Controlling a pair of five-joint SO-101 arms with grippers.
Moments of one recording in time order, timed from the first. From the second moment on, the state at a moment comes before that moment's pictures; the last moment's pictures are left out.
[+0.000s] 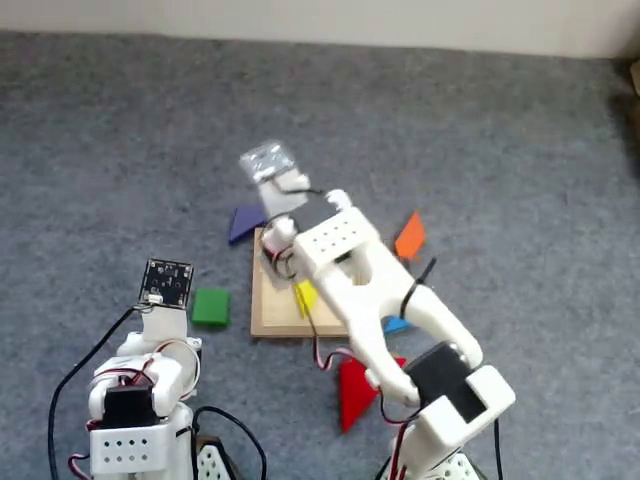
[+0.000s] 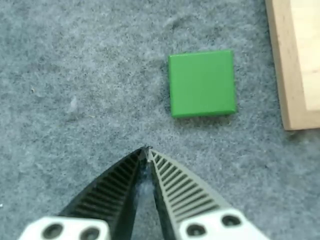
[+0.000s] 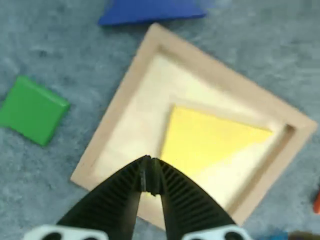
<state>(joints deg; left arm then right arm) -10.4 -102.1 96.0 76.4 -4.9 -41.7 5.8 13.0 64.6 0.7</state>
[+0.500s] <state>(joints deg) -10.4 -102.1 96.0 76.4 -4.9 -37.5 4.7 29.4 52.9 0.5</state>
